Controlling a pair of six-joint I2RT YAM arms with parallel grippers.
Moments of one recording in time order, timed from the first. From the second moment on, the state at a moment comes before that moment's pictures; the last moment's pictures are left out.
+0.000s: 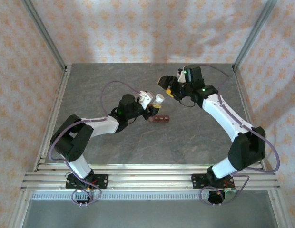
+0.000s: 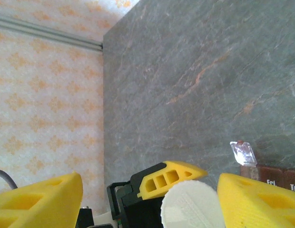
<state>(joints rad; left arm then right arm) -0.56 1.69 0.83 0.61 0.37 0.06 0.40 1.52 1.32 -0.42 -0.45 0.89</state>
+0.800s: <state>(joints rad) -0.56 1.69 0.86 0.58 0.37 0.06 0.44 1.55 1.28 -0.42 -0.43 0.87</state>
